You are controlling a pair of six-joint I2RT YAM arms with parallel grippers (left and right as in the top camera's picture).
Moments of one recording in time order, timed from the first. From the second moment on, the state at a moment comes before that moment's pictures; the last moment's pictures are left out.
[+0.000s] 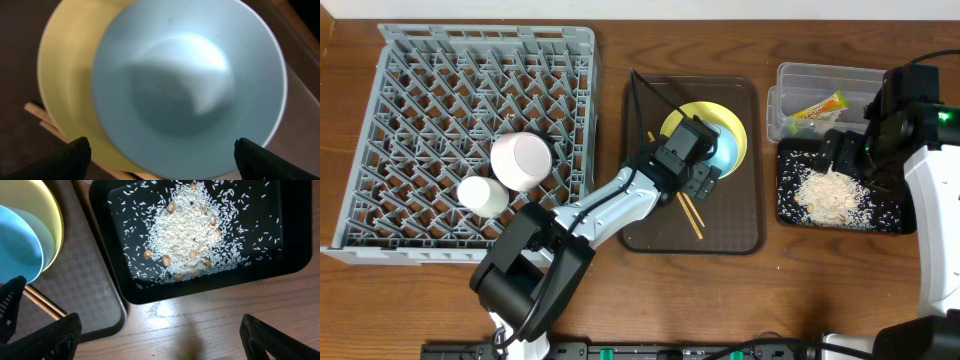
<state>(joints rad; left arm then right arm) -0.70 1.90 1.19 -0.23 -0.05 -0.08 -0.12 1.53 1.45 -1.30 -0.01 0.26</state>
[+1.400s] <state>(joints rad) -0.76 1.95 1.19 -0.17 -0.11 0.07 -0.12 1.53 1.45 -1.30 -0.01 0.26</state>
